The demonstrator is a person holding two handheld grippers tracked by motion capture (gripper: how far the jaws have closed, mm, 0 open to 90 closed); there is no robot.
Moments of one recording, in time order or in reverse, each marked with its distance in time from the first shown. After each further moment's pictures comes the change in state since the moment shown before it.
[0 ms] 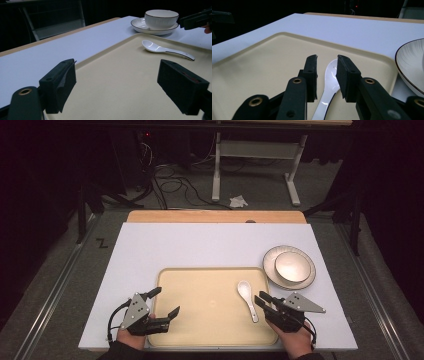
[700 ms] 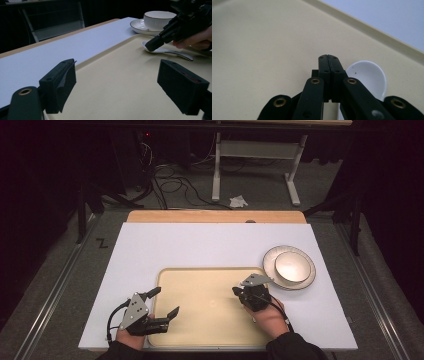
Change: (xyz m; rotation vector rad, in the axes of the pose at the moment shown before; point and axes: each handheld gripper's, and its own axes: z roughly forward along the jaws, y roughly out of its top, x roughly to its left) left arm 0.001 0.001 -0.002 -0.009 -0.006 0.001; right arm 0.018 0.026 0.094 0.389 -0.011 -0.146
